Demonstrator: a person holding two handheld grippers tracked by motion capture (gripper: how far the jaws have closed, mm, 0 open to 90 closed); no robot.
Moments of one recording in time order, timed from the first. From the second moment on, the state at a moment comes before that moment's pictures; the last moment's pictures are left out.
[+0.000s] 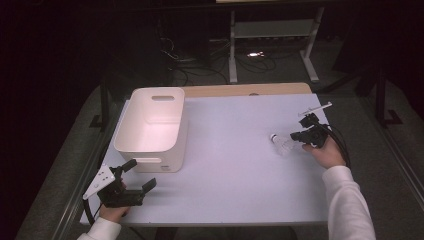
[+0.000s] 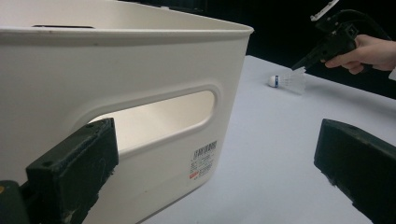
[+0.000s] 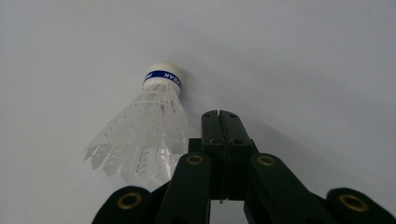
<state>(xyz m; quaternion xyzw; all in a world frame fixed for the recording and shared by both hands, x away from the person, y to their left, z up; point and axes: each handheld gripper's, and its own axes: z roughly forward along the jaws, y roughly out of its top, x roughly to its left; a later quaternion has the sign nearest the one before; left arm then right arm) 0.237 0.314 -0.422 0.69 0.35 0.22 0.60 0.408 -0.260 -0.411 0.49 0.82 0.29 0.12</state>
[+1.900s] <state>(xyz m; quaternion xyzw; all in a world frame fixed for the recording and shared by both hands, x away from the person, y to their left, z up) 0.238 0.314 -0.421 0.69 0.35 0.22 0.60 0.399 -0.178 -0.418 0.41 0.86 0.30 0.03</state>
